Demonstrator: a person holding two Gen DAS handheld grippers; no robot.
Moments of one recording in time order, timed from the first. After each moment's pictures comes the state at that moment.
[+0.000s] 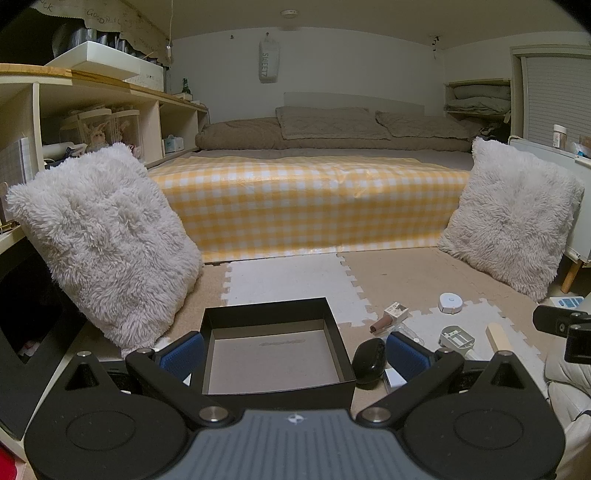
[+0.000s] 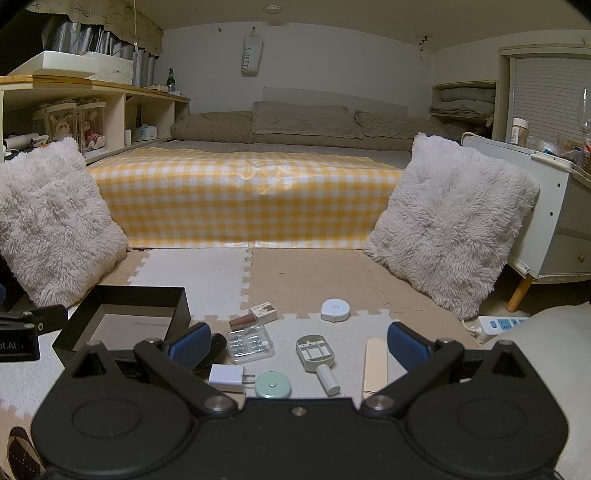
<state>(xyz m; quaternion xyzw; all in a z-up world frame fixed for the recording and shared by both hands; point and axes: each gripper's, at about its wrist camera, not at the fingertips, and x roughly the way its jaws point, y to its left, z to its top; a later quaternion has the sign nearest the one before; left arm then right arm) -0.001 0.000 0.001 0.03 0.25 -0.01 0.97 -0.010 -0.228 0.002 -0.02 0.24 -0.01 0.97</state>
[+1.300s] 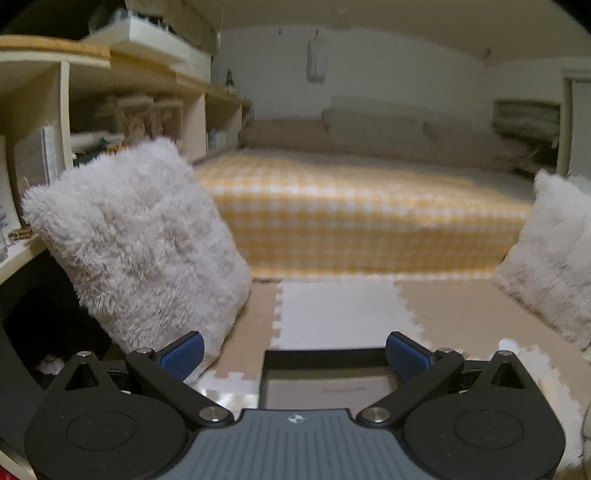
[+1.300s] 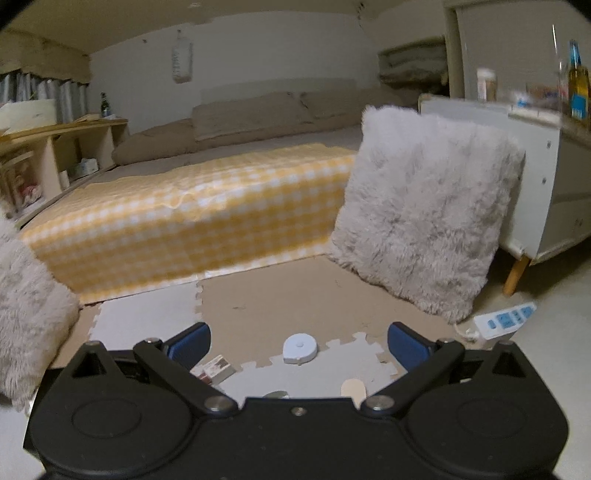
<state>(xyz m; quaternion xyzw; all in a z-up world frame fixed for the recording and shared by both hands) 0.085 0.077 0.027 0.00 0.26 0.05 0.96 0.110 -0.302 0.010 0.08 0.26 -0.06 0.96</state>
